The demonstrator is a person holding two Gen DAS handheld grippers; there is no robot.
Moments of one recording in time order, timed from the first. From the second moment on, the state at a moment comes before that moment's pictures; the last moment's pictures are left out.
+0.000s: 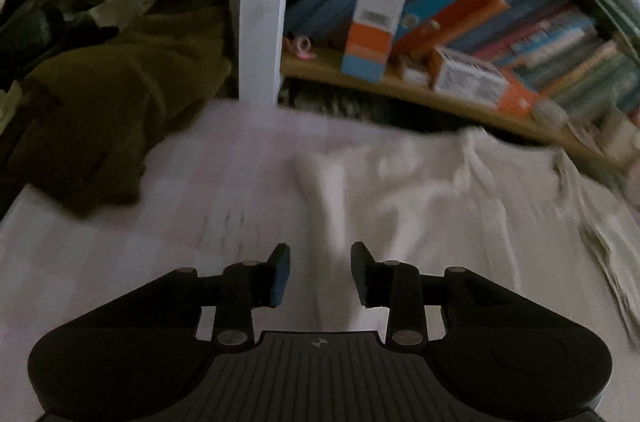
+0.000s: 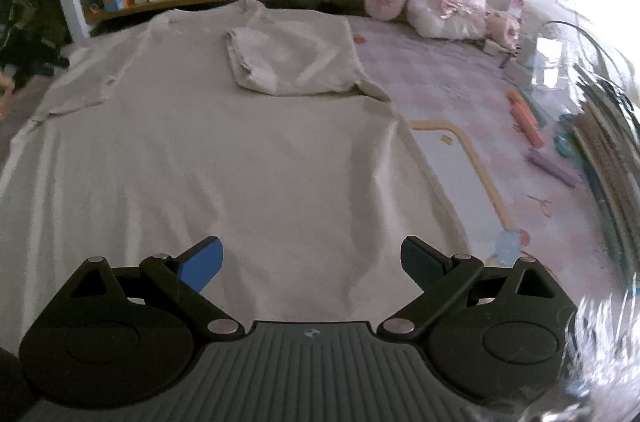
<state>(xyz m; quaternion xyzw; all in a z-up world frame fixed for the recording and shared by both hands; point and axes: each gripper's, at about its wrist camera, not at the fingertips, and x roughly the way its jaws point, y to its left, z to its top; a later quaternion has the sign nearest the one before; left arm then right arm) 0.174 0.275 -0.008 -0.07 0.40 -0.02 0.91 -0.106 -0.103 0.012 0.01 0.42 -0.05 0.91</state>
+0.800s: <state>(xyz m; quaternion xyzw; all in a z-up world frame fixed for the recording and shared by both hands) 0.132 0.262 -0.020 -0.06 0.40 -0.04 0.92 -0.127 -0.065 0.027 -0.01 0.40 -0.03 0.92</state>
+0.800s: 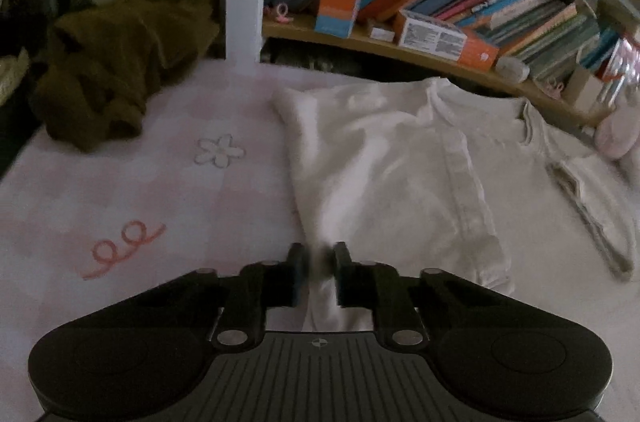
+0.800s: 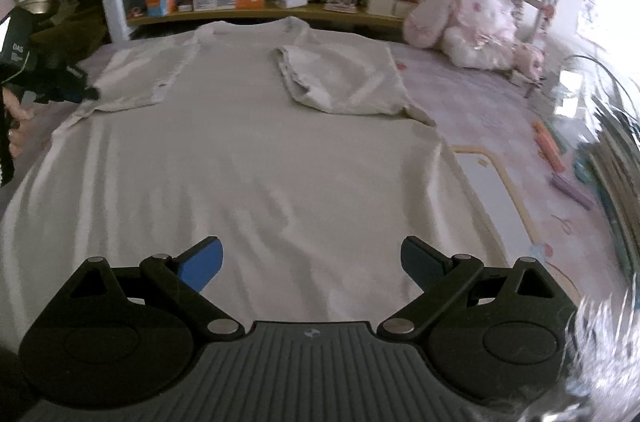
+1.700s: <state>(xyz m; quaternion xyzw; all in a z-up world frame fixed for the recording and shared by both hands) -0.058 0.231 0.016 -0.05 0.36 -0.03 0.93 -0.135 -0.094 0.029 0.02 0.37 0.06 0.93</state>
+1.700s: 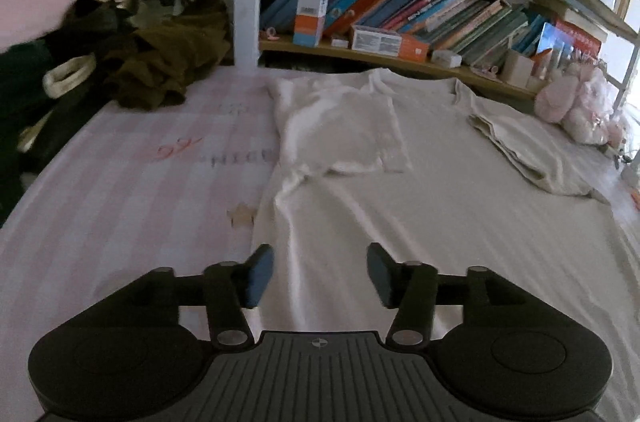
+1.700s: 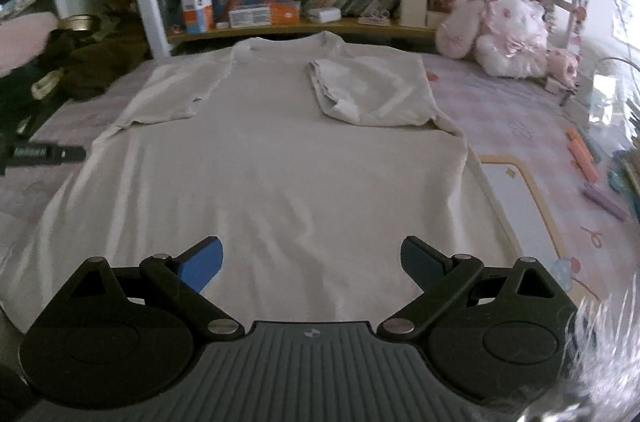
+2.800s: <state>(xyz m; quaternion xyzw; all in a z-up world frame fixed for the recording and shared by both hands) -0.226 0.153 0.005 -0.06 0.39 0.02 0.92 -0.247 -0.187 0.008 0.08 0.42 0.07 0.90</state>
